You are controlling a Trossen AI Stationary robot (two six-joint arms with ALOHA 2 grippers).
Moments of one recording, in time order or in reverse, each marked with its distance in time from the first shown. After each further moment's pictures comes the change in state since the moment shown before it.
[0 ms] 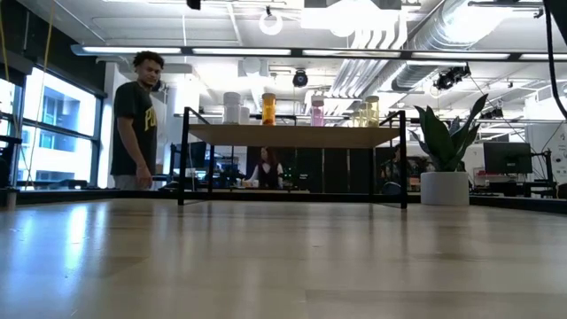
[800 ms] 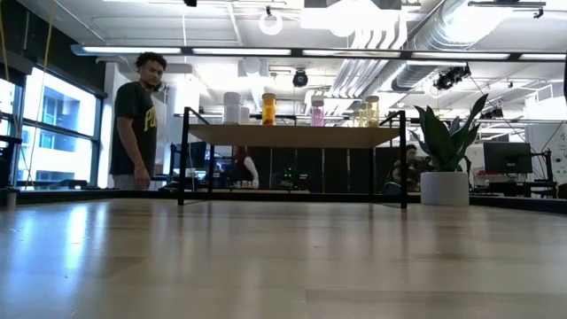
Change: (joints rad) left arm 0.000 -0.019 0.000 0.000 -0.027 0.008; right arm 0.014 -0.162 0.000 -0.402 0.249 -0.046
